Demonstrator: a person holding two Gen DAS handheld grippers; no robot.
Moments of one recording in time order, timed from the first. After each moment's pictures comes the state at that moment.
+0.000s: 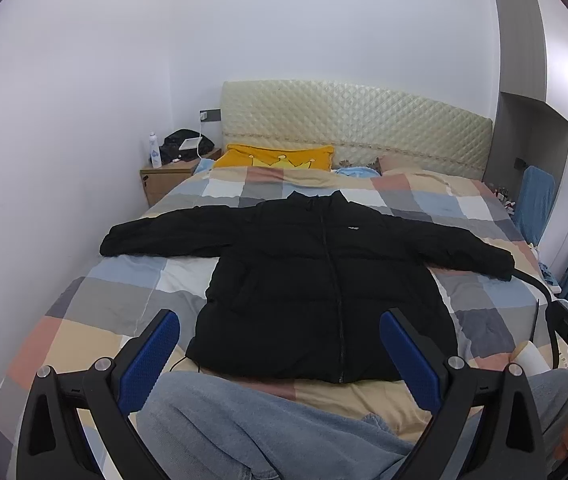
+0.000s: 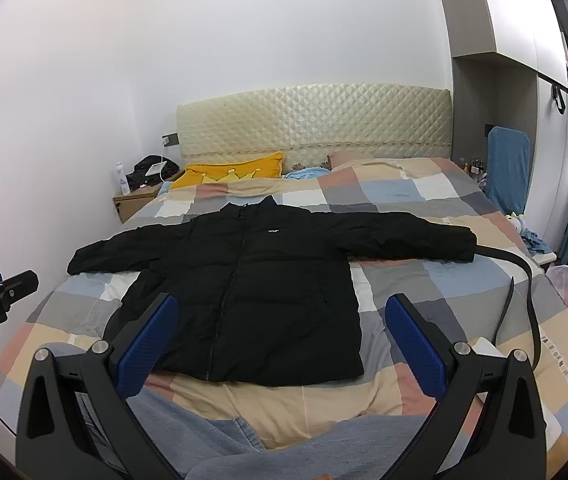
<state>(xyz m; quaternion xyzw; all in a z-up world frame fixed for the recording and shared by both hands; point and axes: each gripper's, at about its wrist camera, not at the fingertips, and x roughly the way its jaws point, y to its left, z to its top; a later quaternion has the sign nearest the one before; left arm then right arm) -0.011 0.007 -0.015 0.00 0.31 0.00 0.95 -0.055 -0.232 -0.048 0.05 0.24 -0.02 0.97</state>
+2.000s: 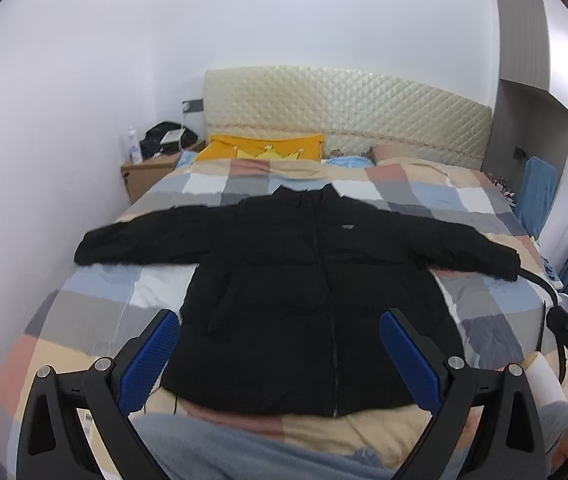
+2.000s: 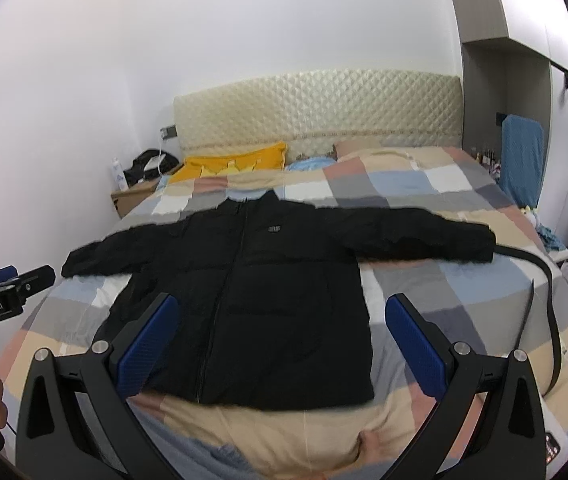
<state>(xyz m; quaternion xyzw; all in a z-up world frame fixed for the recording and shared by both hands) 0.088 -0.017 -0.032 0.00 0.33 -0.03 0.95 0.018 -0.245 -0.064 0.06 0.26 -0.01 0.97</state>
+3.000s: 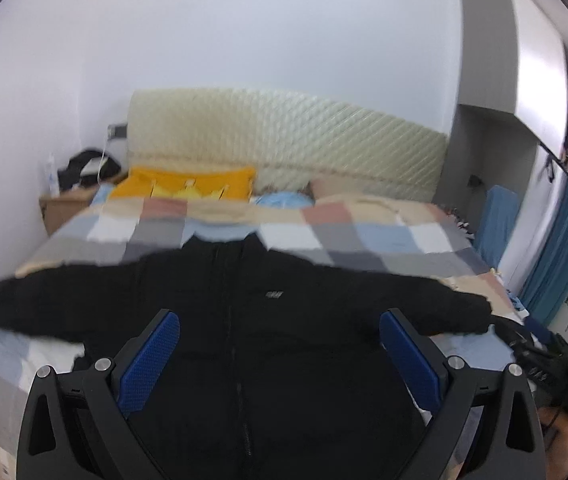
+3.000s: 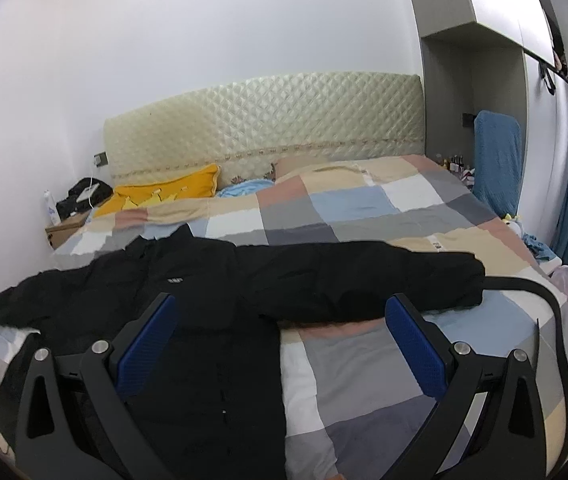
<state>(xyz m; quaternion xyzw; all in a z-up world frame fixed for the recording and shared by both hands) 0.272 -0.096 -0.080 -0.03 0.28 -0.13 0.95 0.194 -0.378 -0.134 0.07 0.22 -0.09 0.97</state>
